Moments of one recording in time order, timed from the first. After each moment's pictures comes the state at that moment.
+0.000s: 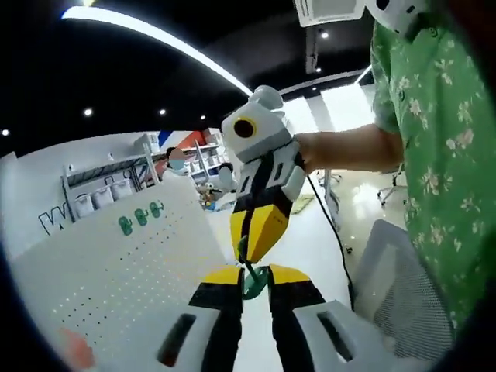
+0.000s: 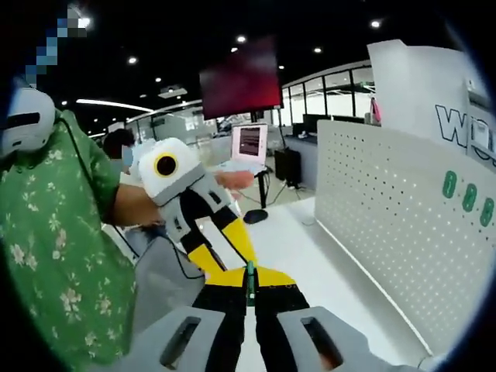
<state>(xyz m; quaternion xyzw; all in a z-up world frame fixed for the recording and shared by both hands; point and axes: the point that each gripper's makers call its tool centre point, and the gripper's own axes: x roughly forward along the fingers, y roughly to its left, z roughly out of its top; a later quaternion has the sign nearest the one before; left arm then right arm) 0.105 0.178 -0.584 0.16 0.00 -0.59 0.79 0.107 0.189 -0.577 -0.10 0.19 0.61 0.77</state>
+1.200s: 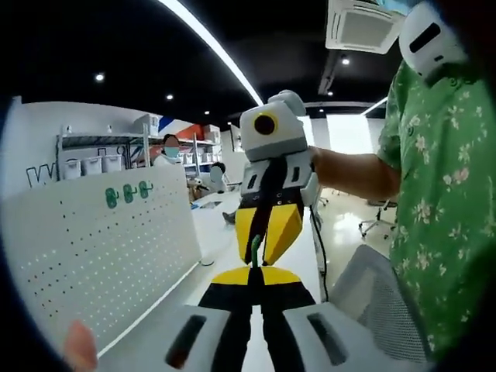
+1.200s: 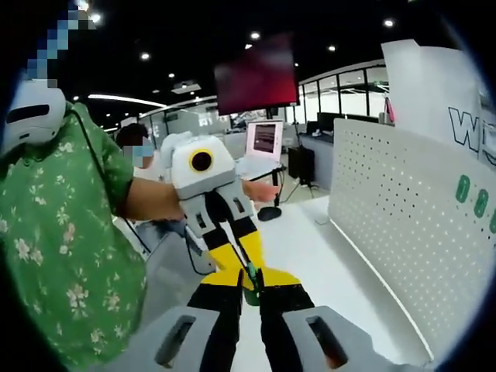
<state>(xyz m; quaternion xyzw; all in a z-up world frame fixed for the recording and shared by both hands) 0.100 0.175 -0.591 0.07 0.04 -0.61 0.79 0.098 0.195 -0.581 -0.10 0.20 0.63 0.75</state>
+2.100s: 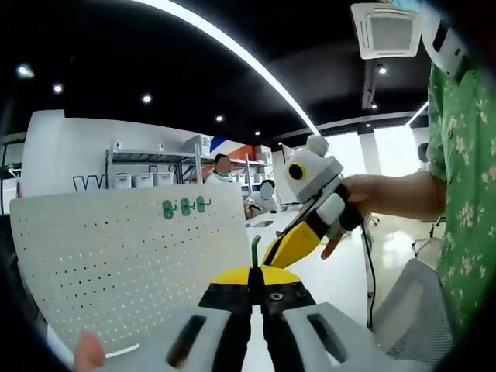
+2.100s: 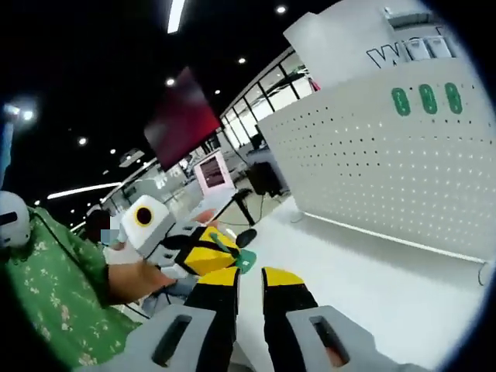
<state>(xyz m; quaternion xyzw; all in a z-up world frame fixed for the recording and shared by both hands) 0.141 0.201 -0.573 0.05 -0.04 -0.48 0.88 0.149 0.183 -0.594 0.12 0.26 0.51 0.81</state>
